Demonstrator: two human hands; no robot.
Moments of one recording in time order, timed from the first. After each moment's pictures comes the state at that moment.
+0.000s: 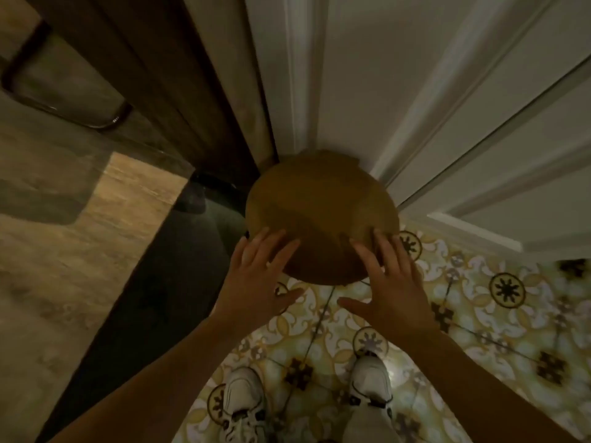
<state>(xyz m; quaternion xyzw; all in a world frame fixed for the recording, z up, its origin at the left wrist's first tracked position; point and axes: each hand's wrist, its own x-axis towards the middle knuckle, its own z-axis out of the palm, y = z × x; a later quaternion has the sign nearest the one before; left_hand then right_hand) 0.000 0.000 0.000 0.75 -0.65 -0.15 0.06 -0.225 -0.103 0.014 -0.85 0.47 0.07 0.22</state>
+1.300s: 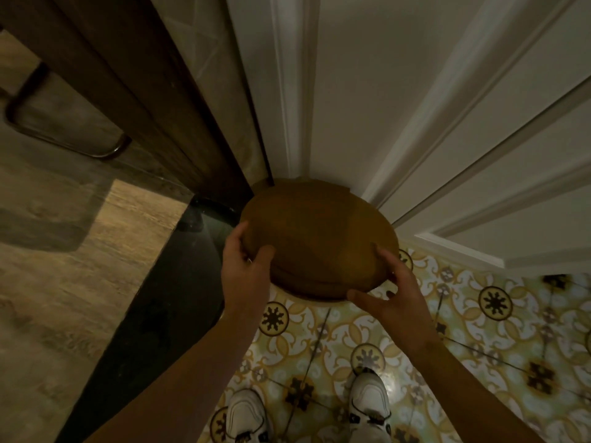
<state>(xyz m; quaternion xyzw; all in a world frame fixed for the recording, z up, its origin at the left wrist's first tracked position) -0.005 -0.057 0.068 0.75 -0.12 -0.37 0.53 -0.221 -0.123 0.055 -0.60 0.58 -0.15 0.53</state>
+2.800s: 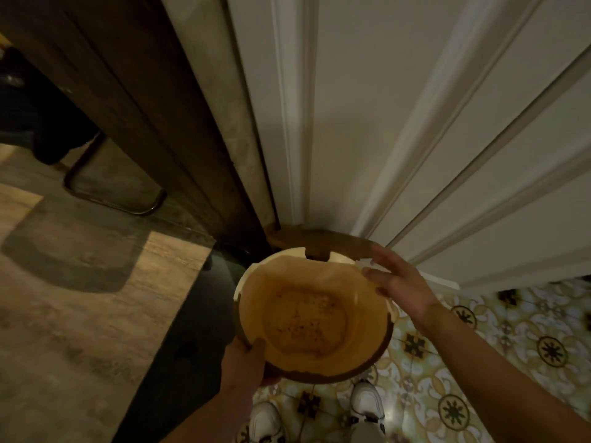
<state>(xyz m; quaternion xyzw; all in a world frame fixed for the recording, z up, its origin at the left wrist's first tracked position) -0.008 0.030 0.217 0.81 0.02 -0.49 0.32 -0.201 -0.162 0.254 -0.51 0.59 -0.13 0.61</state>
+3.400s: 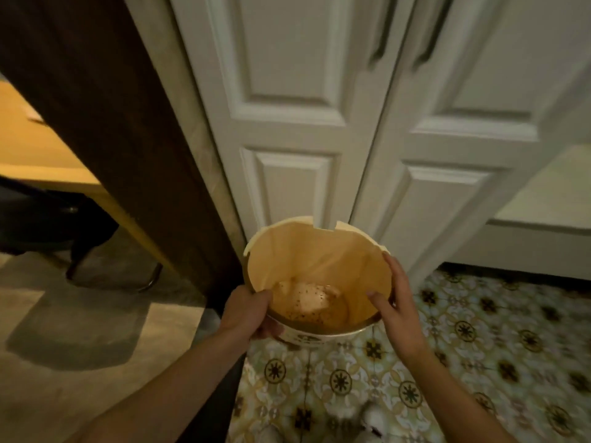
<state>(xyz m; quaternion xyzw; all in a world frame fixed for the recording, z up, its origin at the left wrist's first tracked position) -0.037 0.020 0.568 0.76 -0.23 -0.53 0.31 -0.281 -0.017 0.533 -0.59 0.54 -0.39 0.46</state>
